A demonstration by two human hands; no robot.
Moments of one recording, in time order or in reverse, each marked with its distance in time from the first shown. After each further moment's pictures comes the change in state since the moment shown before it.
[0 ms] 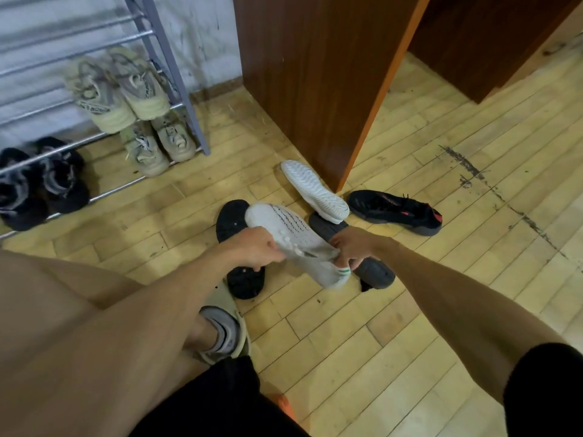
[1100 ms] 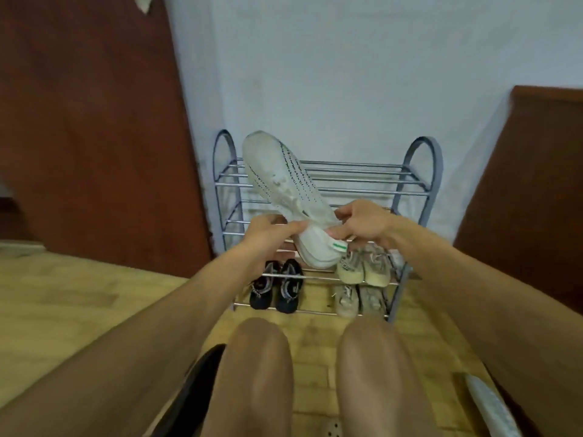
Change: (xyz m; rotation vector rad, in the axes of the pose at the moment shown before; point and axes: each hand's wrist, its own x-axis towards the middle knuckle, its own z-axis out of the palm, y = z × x) left_hand -0.283 -0.157 -0.226 -1.185 1.079 0.113; right_hand -0.133 -0.505 -0.071 0.064 0.169 -0.790
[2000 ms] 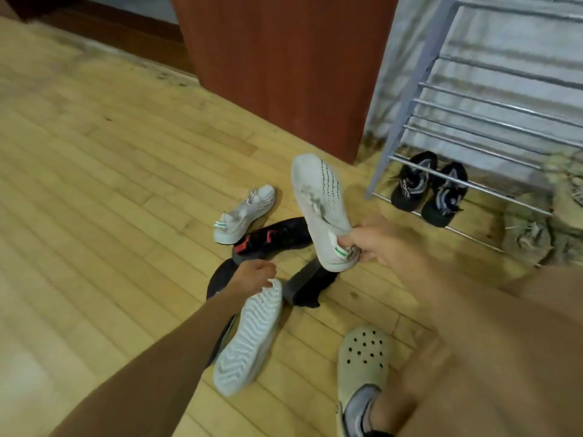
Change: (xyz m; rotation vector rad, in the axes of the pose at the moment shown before) left_hand -0.107 -0.333 -0.257 0.111 0.380 -0.625; right_hand 0.067 0.042 0.377 -0.050 -0.335 0.380
